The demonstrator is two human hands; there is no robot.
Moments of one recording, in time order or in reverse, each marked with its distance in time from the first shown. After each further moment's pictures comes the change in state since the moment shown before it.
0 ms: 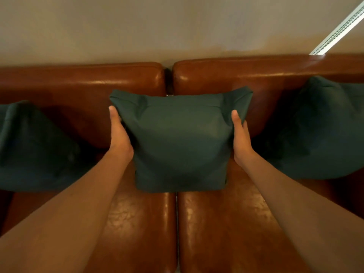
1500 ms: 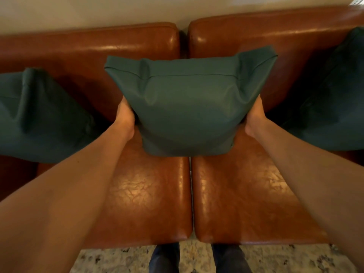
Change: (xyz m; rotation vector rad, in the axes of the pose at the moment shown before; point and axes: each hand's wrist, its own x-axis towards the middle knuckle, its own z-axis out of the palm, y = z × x) left_hand -0.023 0.006 -0.032 0.320 0.030 -0.031; right_hand -0.010 0.019 0.020 0.095 0.009 0.246
